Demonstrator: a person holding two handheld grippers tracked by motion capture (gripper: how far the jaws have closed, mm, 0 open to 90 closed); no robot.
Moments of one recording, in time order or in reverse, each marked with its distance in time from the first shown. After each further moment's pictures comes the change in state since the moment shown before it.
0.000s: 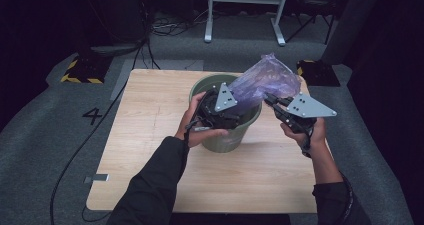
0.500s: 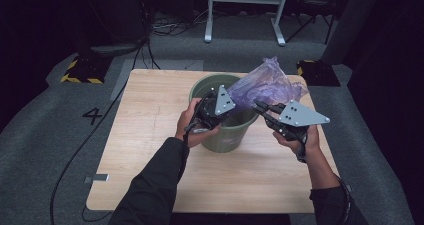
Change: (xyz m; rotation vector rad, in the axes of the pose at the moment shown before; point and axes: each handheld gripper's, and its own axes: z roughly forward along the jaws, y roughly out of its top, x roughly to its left) left arm 0.006 -0.014 -0.006 0.022 0.044 0.051; right arm 0.022 0.008 0.000 -0.032 0.100 -0.006
